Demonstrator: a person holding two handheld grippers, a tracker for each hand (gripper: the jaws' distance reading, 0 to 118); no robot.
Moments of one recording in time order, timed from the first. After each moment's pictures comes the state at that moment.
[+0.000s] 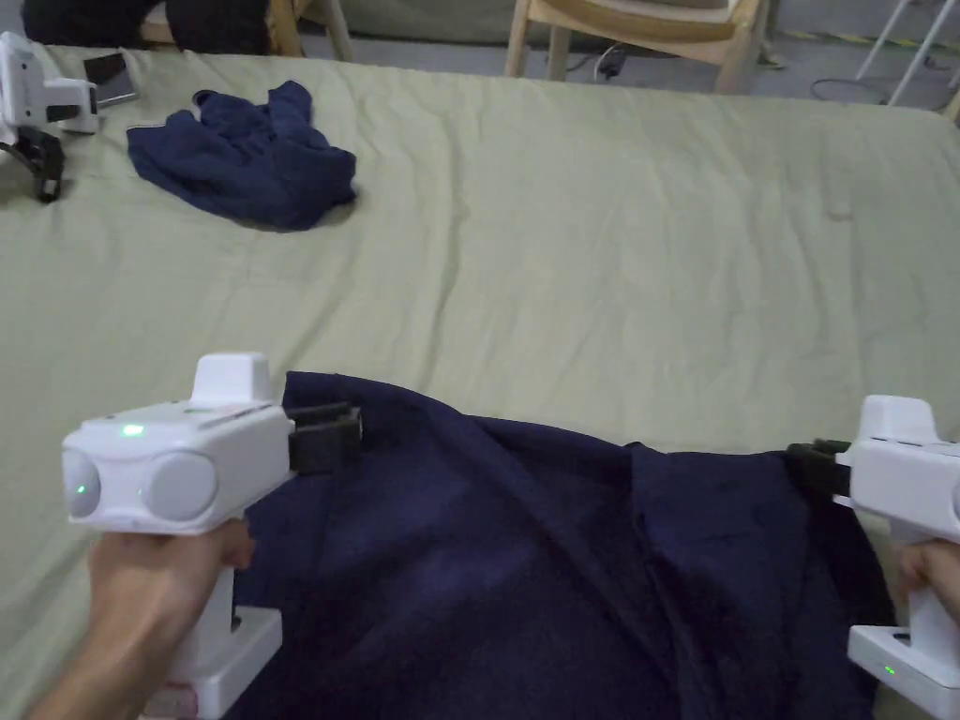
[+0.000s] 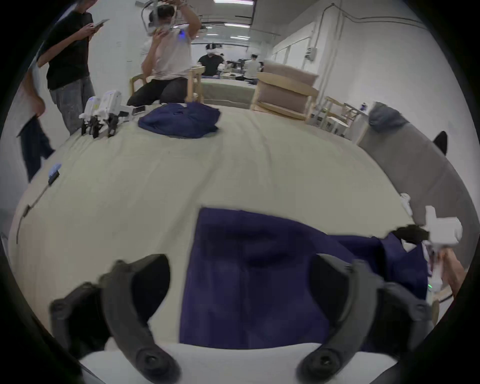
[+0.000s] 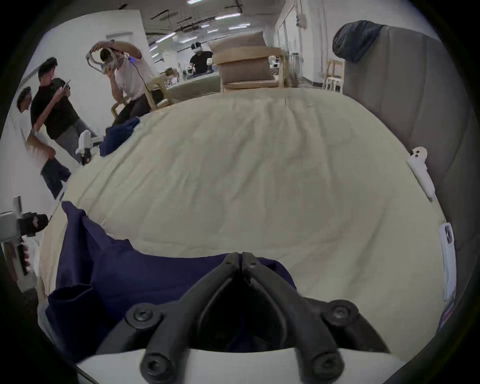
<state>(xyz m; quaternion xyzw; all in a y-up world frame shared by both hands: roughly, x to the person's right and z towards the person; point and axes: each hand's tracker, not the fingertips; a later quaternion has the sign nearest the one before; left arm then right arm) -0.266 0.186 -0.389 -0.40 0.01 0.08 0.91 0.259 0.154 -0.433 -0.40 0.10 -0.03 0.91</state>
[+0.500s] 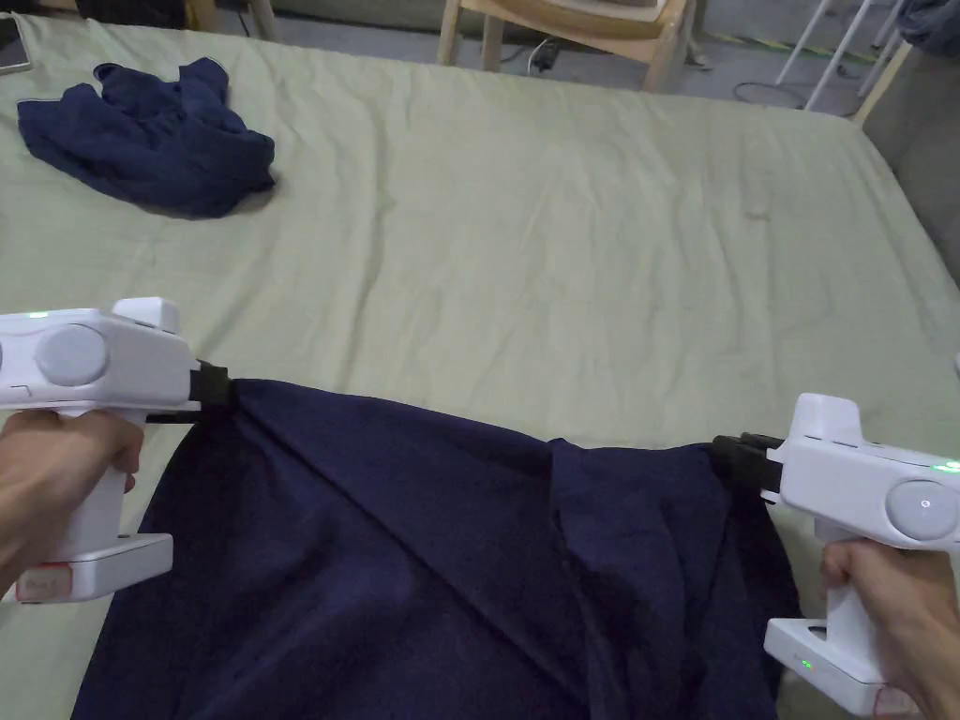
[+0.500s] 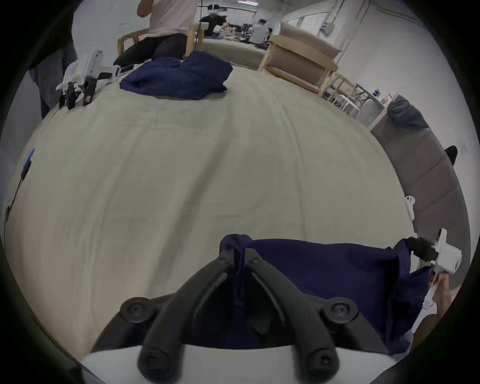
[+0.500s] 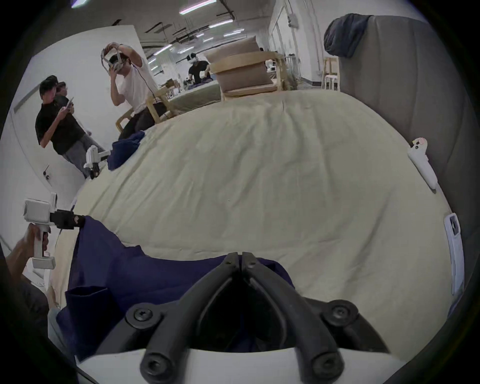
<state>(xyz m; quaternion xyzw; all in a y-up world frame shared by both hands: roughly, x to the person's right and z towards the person) -0.294 0.159 -0.457 -0.50 -0.03 0.13 0.86 0.280 0.151 -0.433 -0.42 0.13 -0.08 0.89</state>
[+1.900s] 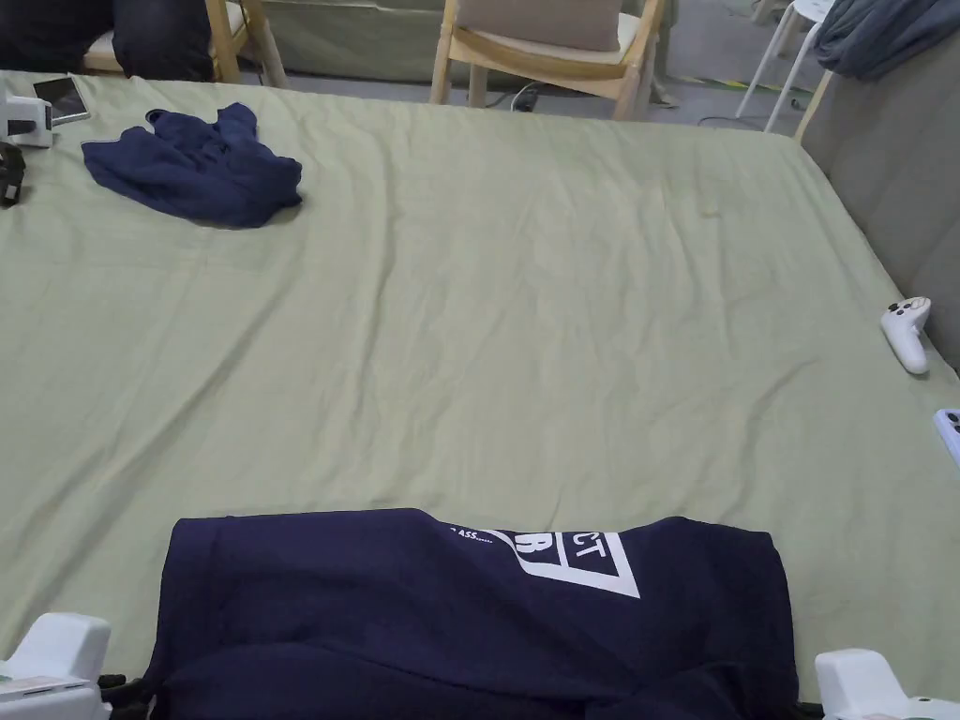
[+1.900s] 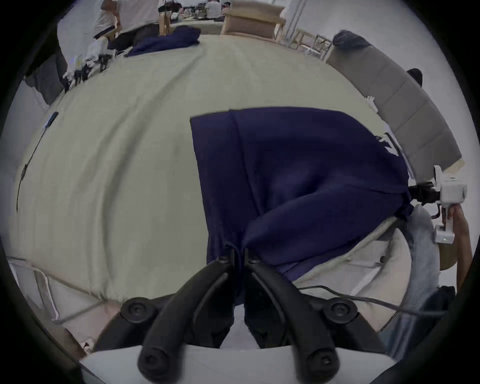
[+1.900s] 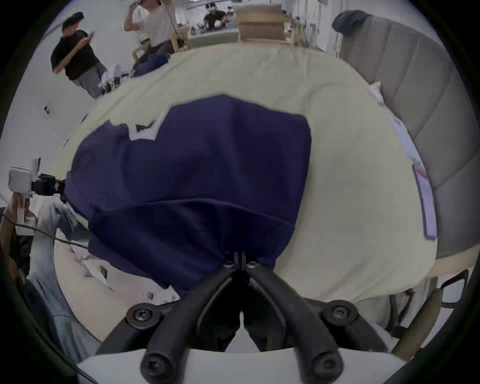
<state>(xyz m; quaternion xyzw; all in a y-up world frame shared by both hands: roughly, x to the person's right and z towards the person) -0.302 0.155 -0.116 -0.57 -0.10 0.03 0.81 0.268 0.152 -0.124 -0.56 0.12 0.03 0.82</state>
